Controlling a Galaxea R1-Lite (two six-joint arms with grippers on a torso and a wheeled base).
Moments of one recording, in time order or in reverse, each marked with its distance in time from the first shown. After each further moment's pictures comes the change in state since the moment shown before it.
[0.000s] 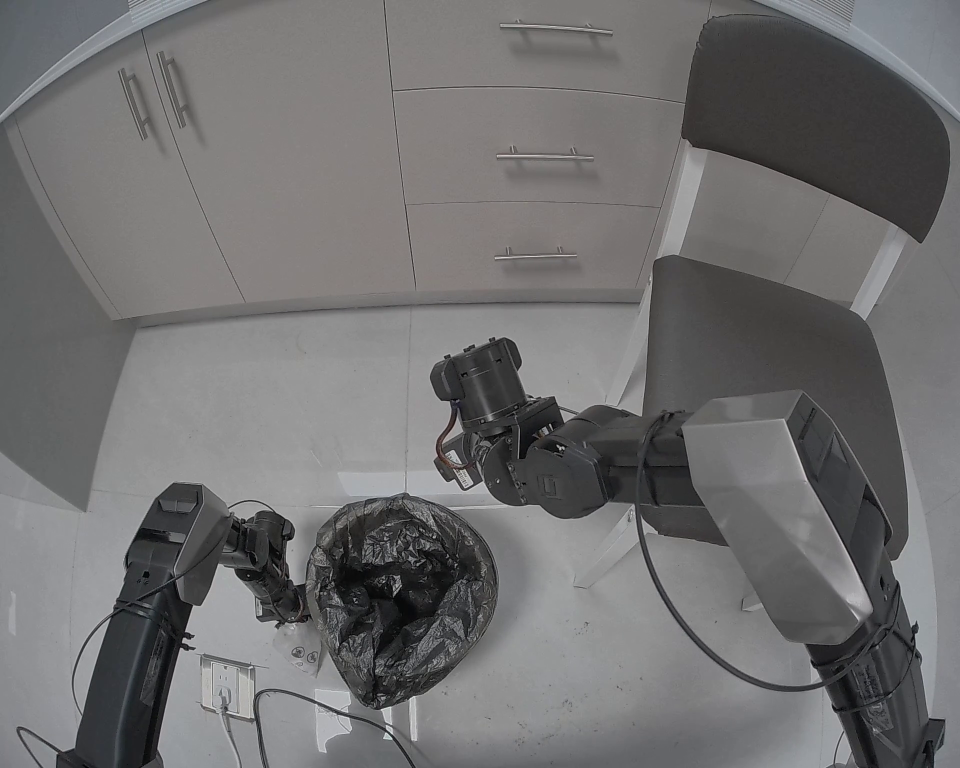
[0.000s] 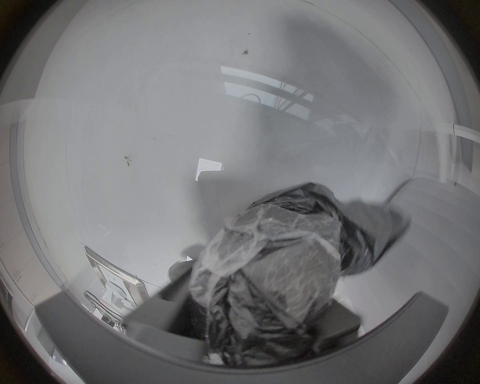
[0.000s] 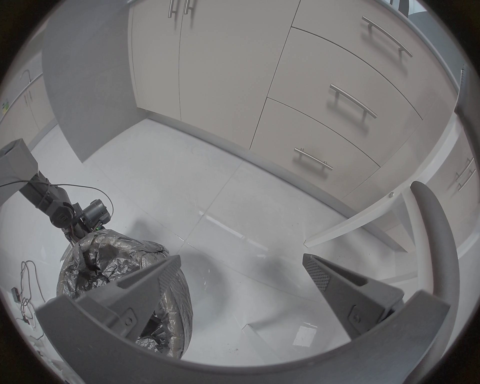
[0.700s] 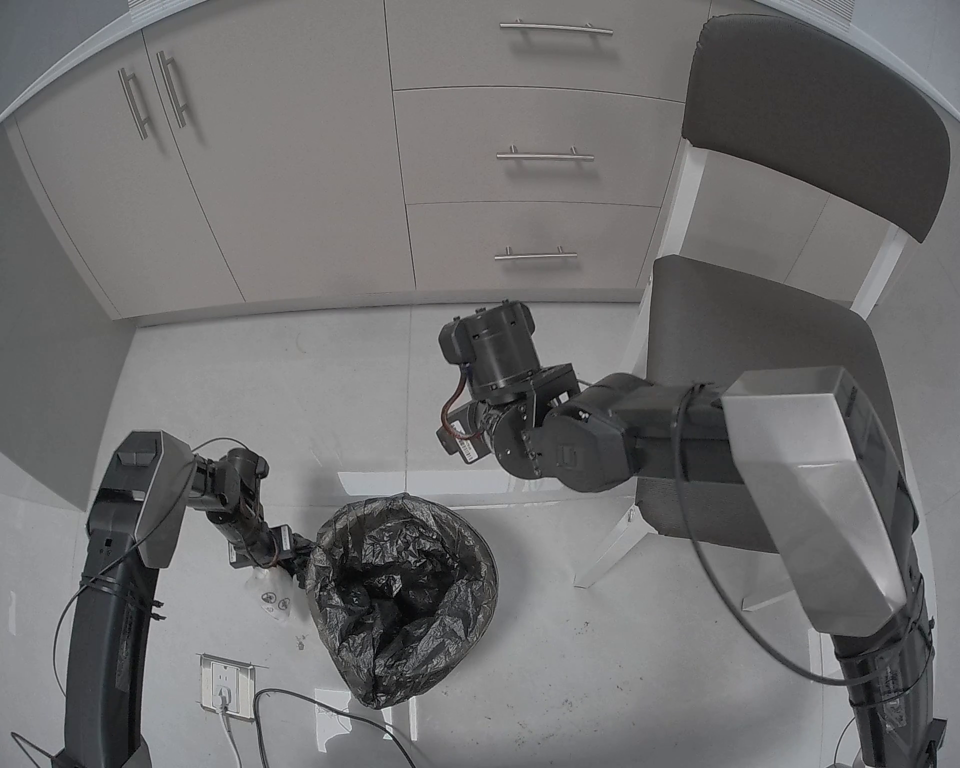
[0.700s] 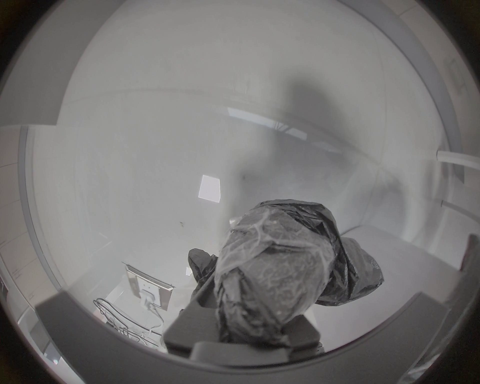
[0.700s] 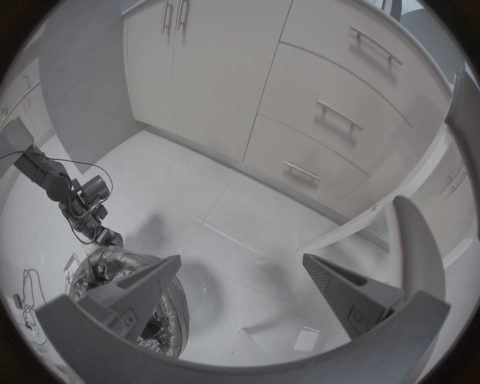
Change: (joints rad) left arm 0.036 -0.207 0.000 0.093 0.027 0.006; right arm 0.003 -0.073 0.000 0.027 -0.009 -0.003
